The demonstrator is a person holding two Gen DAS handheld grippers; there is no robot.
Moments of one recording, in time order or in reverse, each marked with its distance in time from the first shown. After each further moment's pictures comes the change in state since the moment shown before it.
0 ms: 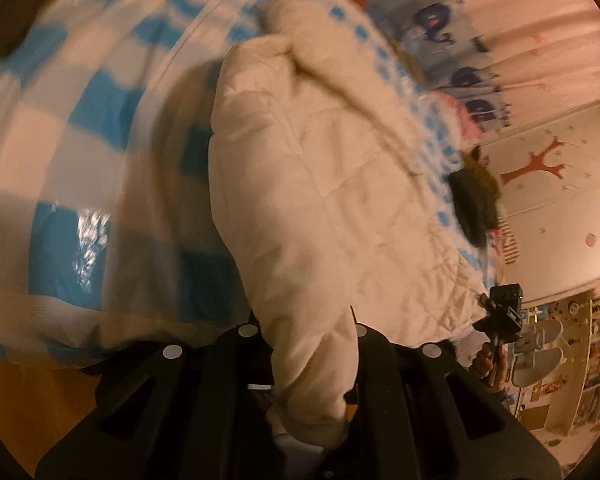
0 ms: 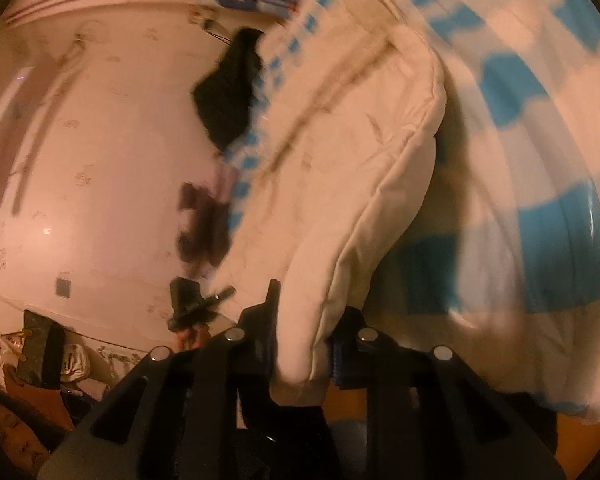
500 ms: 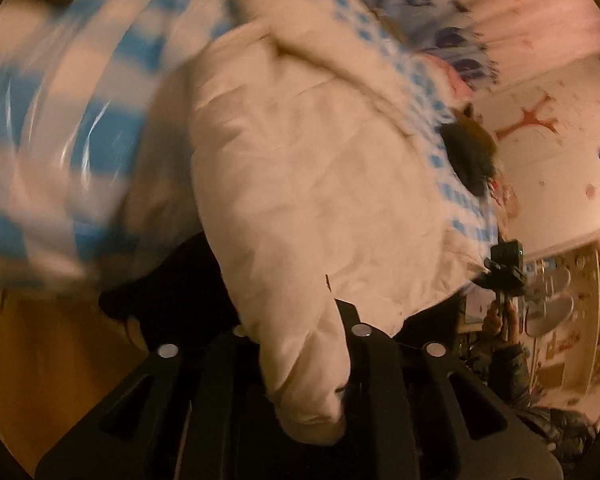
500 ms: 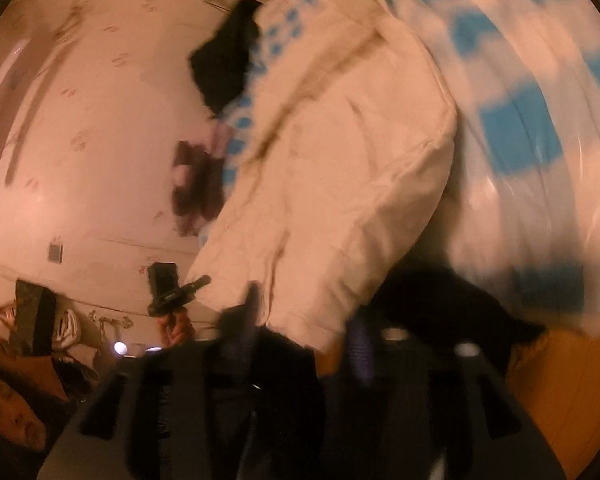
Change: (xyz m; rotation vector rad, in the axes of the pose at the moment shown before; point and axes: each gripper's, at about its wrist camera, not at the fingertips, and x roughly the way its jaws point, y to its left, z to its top) left arm -0.032 0.021 -0.083 0.039 0.102 -0.002; right arm -0.016 -0.029 -0.061 0.054 0.144 -0.088
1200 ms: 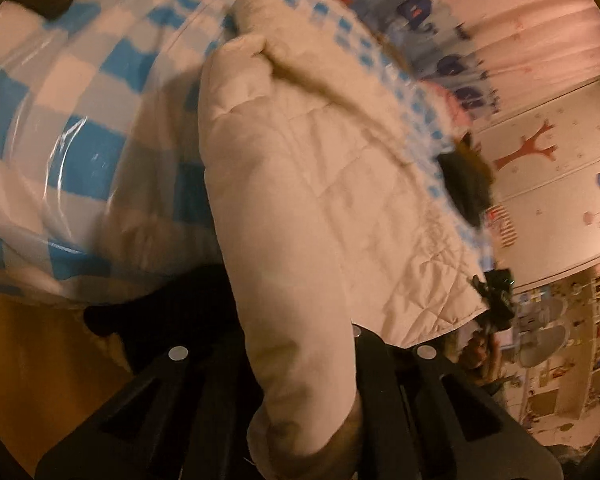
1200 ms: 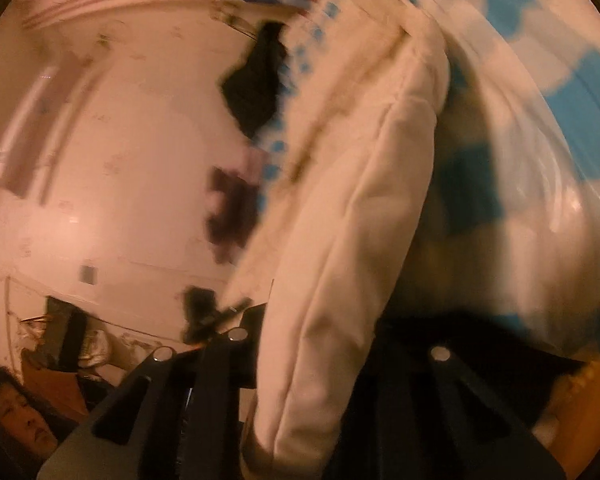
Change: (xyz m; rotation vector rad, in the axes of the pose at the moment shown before) left arm -0.010 -0.030 0.007 -0.005 -0.110 -0.016; right arm 0.014 0.025 0.001 -0.061 -0.177 0.253
